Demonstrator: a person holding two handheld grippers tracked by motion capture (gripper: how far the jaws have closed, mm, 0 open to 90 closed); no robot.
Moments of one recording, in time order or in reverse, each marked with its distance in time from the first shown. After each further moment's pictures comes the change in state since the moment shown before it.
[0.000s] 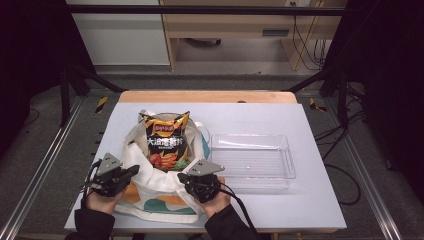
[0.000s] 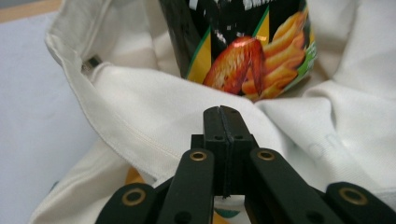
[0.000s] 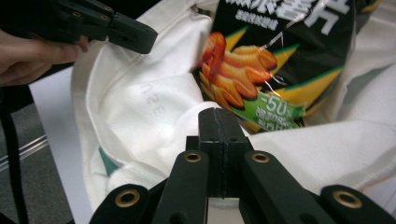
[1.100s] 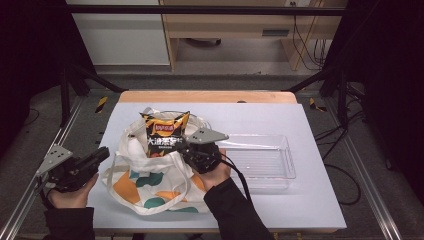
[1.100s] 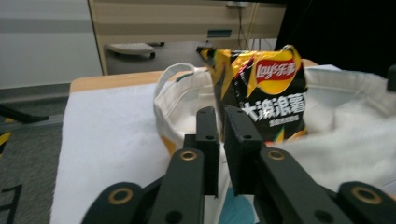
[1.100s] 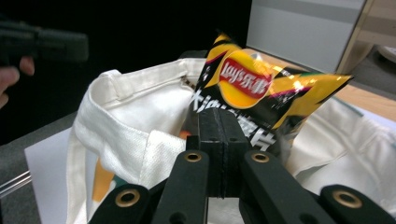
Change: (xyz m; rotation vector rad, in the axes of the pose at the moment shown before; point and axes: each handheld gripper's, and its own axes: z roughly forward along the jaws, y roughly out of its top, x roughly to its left) left arm 0.035 0.026 -0.078 -0.328 0.047 -0.148; right arm -0.018 0.079 -0.020 -0.109 -0.020 -0.014
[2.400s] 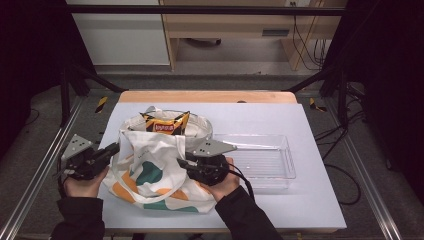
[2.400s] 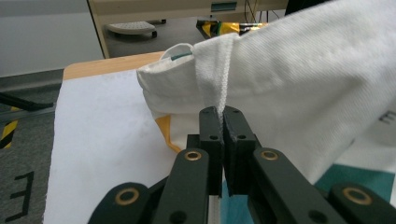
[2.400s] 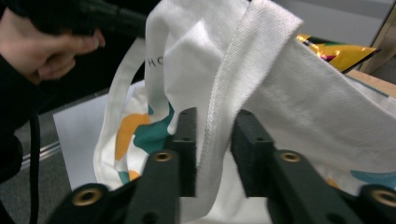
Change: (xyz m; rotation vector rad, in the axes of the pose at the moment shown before) left arm 0.001 -0.004 0.036 0.116 0.032 0.045; right arm 0.001 -0.018 -0.023 0.015 0.071 -0.043
